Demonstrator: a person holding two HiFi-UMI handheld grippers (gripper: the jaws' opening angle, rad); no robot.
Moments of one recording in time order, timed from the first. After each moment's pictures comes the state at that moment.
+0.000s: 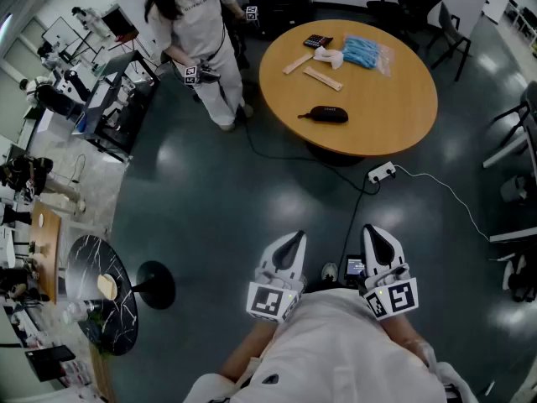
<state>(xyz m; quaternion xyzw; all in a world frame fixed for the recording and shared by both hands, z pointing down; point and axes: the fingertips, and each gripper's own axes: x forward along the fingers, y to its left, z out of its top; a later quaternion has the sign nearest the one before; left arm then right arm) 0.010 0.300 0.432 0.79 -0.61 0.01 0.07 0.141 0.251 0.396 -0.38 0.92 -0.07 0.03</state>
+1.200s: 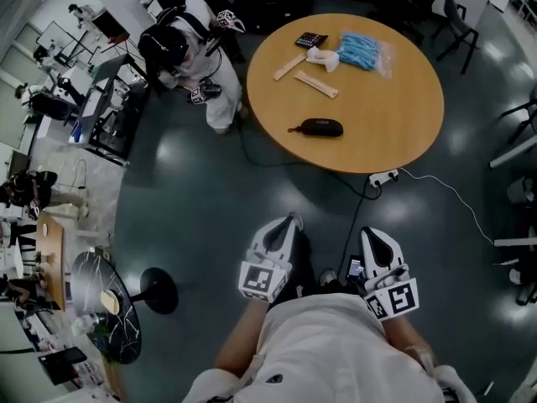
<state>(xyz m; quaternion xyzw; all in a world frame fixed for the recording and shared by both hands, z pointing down) -0.016 0.150 0.495 0.80 -0.59 0.07 0.08 0.148 0.133 0.428 -0.36 0.93 -0.10 0.03</state>
